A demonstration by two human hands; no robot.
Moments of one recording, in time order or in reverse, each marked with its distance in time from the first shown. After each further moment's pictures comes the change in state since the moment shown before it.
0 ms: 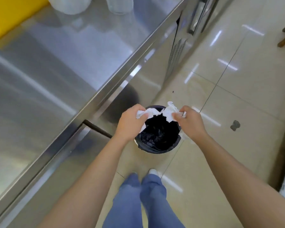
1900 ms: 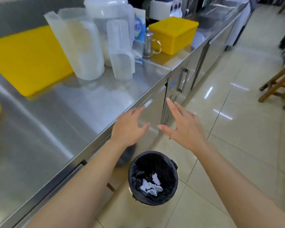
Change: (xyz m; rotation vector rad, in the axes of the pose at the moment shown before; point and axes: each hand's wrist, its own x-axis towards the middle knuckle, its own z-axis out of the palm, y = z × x) left_hand 0.015 0.102 -0.049 0.465 0.250 0.356; right_hand -0.017 -0.086 -0.102 -0.458 0.263 -0.668
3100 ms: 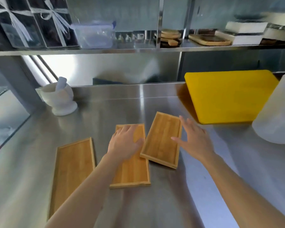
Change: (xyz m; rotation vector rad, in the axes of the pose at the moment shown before) left_hand -0.252 -0.364 -0.270 0.090 0.373 -0.820; right_hand 0.101 -0.486 0.139 0.009 -0.244 -0.635
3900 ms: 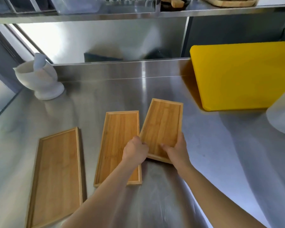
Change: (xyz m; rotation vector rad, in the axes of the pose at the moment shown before) left_hand 0.029 0.033 0.084 -0.314 -0.254 -0.449; right_hand 0.014 0.002 0.104 0.877 -0.172 0.524
